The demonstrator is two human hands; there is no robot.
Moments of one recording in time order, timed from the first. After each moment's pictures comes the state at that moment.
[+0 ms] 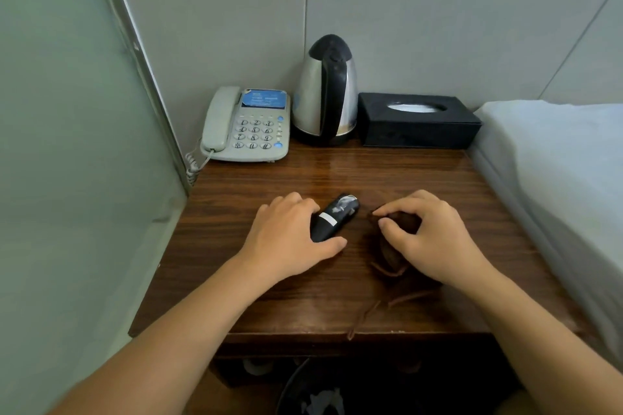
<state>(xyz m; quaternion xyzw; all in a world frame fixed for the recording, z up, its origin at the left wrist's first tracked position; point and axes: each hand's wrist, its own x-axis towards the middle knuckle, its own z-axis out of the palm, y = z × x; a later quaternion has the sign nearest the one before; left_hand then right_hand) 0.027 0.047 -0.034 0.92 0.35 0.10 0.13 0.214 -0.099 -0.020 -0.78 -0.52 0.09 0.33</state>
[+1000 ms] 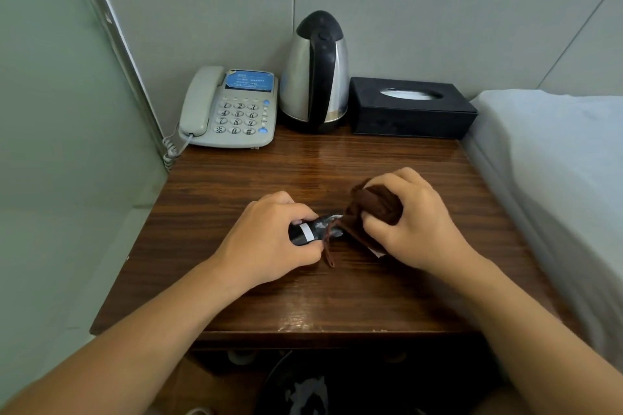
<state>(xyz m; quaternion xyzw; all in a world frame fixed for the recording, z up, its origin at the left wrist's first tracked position) 0.018 0.043 -0.055 0.90 0.29 0.19 0.26 0.232 -0.086 -0.029 -0.74 -0.59 0.06 0.31</state>
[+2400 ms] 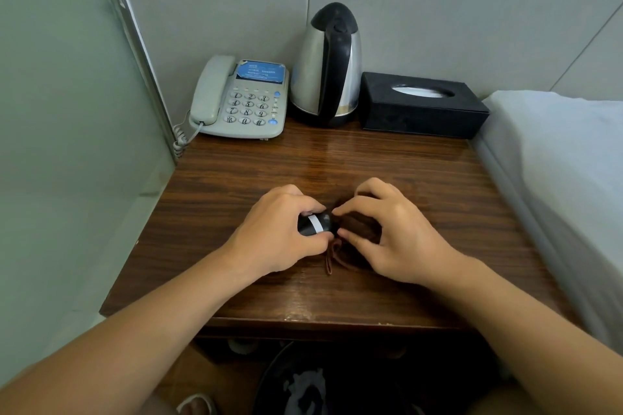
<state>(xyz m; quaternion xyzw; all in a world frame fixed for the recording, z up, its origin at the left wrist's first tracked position) 0.019 0.043 -0.057 0.89 0.28 0.20 0.30 0.209 -0.082 -0.038 -0.65 -0.71 0.05 0.25</state>
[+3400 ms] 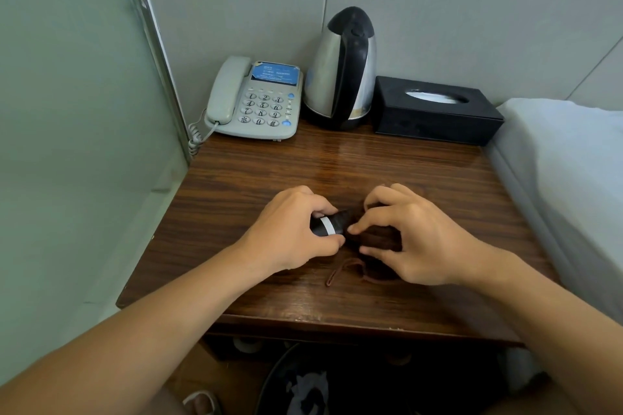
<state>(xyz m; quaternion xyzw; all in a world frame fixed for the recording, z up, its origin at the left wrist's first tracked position) 0.019 0.043 -0.051 0.88 0.30 0.19 0.31 0.221 -0.079 -0.019 -0.61 -0.77 0.07 0.16</state>
